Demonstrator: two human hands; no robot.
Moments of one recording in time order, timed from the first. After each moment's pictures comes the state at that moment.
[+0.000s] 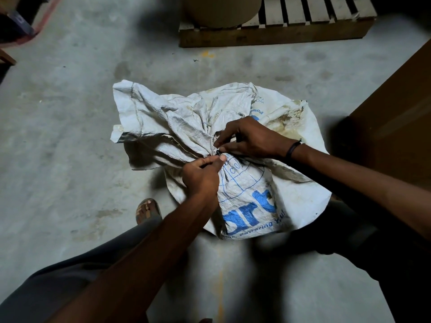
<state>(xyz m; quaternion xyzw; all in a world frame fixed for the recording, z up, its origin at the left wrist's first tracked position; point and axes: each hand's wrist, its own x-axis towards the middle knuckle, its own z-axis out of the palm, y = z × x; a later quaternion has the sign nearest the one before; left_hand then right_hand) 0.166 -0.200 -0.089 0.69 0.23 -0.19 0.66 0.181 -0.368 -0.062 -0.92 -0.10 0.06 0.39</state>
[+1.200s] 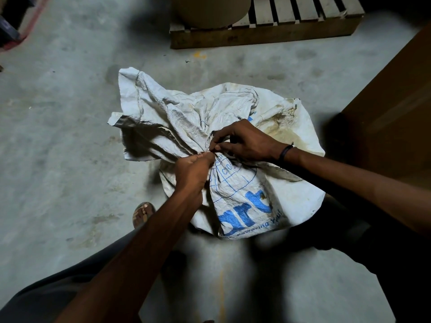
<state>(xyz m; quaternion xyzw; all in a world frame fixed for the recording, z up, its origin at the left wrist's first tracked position) 0.189 -0.189 -0.087 0.74 0.18 -0.23 0.60 0.176 -0.366 -0.075 -0.90 -0.09 0.04 0.42</state>
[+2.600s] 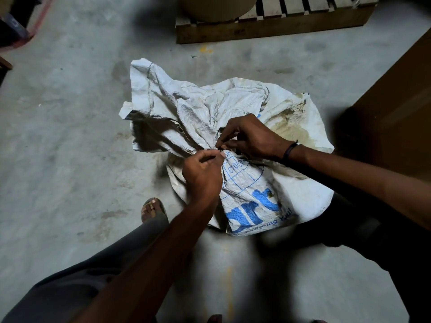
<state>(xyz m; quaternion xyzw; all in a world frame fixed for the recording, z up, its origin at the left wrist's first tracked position) 0.169 -0.186 -0.093 0.76 0.09 -0.11 0.64 0.177 -0.354 -0.074 -0.91 -0.08 0.00 0.41</state>
